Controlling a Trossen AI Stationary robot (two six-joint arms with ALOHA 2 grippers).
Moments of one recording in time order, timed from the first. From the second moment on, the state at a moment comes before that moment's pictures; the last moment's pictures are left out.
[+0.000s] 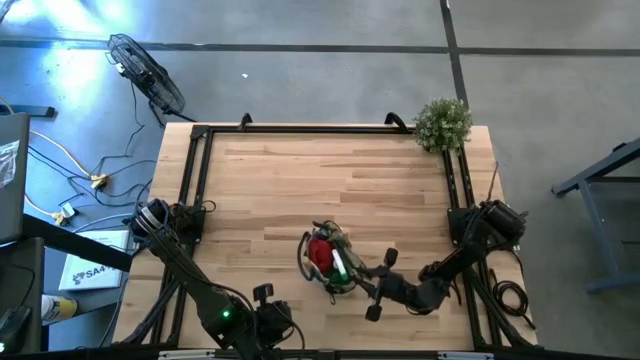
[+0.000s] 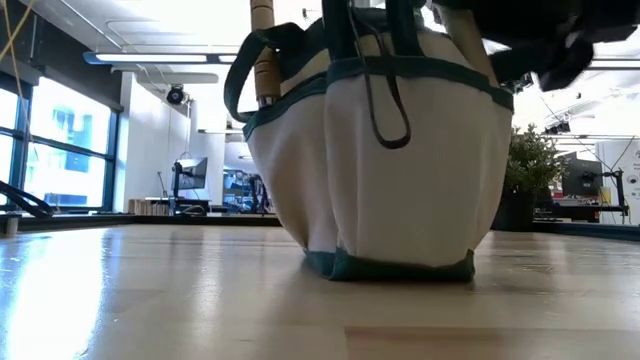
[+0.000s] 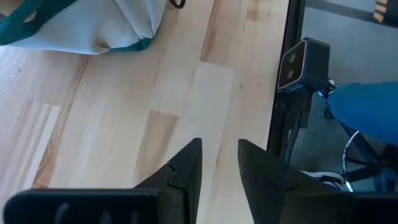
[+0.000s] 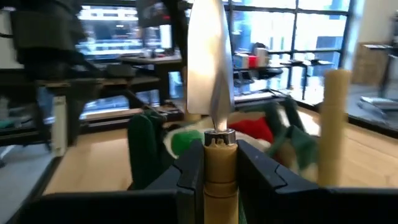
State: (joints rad) left arm -0.84 1.91 1.60 -0.80 -0.45 -1.00; right arm 0.81 1.95 0.72 1.37 1.14 -0.04
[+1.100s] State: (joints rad) left arm -0.84 1.91 1.60 -0.75 -0.46 -0.98; right arm 0.88 1.90 0.72 1.05 1.38 0.32
